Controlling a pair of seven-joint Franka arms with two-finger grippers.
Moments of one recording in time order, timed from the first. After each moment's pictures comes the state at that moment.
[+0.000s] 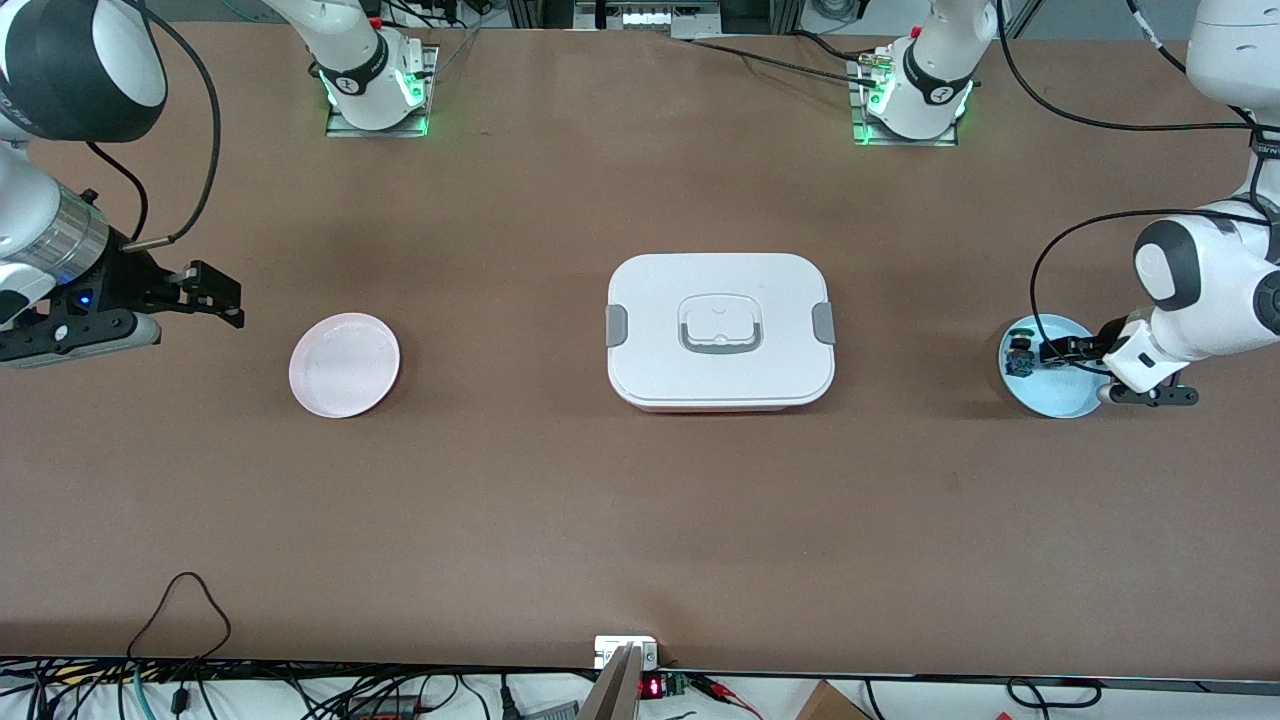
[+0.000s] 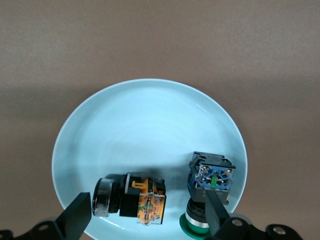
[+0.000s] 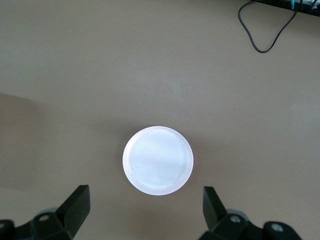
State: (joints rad) left arm 0.28 0.44 0.04 -2.04 0.00 2.33 0.32; right arm 0.04 0.14 0.02 -1.62 0.01 1.82 -0.15
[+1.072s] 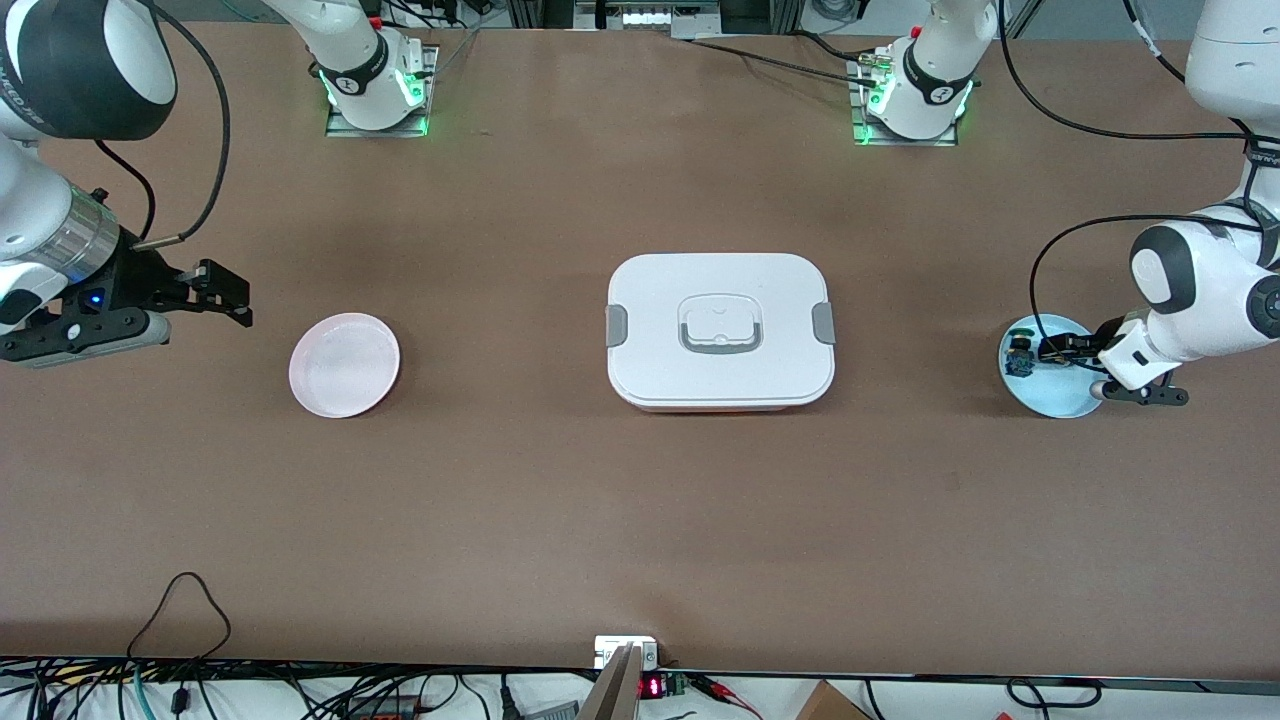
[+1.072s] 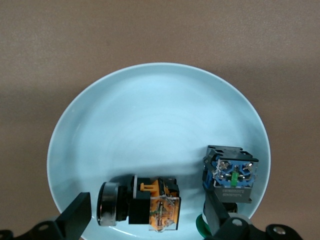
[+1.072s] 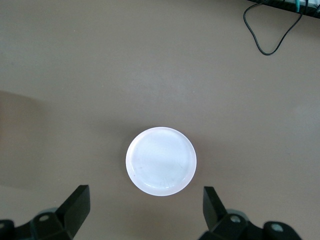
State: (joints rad) left arm 0.30 0.47 0.04 -2.04 0.00 2.35 0.42; right arm 0.05 0.14 0.03 -1.62 0.01 1.83 -0.15
